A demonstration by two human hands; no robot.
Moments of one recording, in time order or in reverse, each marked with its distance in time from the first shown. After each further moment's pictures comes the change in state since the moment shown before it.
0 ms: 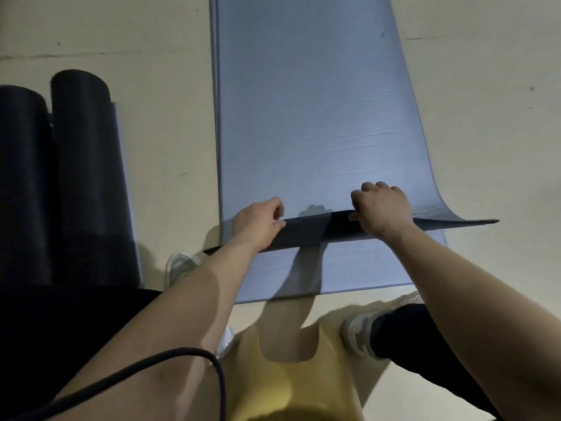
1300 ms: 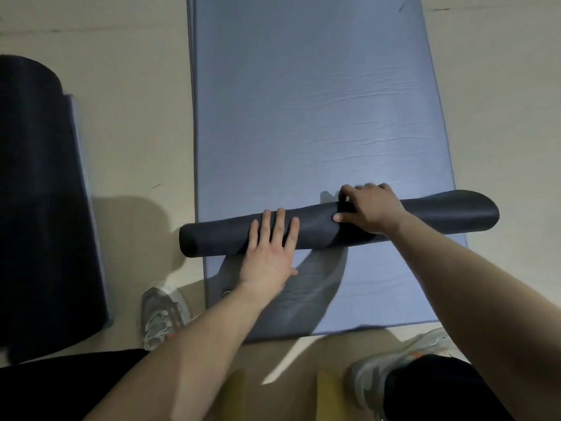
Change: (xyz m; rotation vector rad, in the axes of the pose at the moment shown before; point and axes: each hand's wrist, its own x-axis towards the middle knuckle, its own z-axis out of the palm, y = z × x) left_hand 0.052 0.004 0.085 0.529 -0.098 0.188; right_hand 0.129 0.023 0.063 0.231 -0.225 -0.081
